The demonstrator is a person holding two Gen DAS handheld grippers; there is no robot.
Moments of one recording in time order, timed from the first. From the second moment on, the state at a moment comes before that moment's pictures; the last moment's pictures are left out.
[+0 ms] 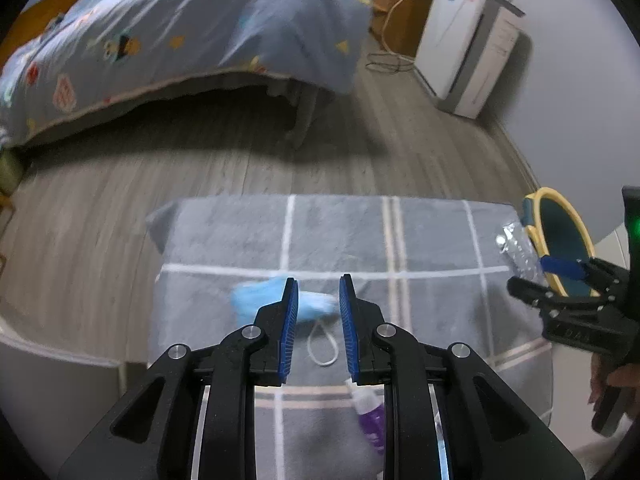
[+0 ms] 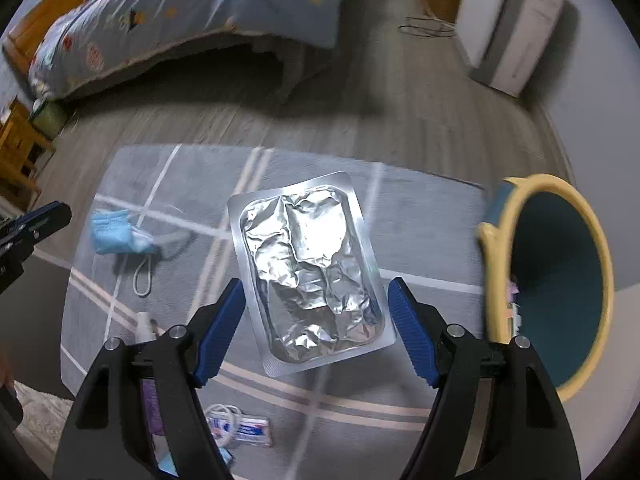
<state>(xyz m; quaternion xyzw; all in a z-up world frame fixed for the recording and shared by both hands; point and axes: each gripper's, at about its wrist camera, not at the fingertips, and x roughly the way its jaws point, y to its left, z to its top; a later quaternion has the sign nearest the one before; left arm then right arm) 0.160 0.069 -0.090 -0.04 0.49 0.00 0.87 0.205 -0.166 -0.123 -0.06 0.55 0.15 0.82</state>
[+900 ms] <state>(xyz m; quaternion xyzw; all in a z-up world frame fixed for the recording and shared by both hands) 0.209 0.102 -0.204 -0.01 0.59 0.07 0.80 0.209 -0.226 -0.125 0.00 0.56 0.12 0.82</state>
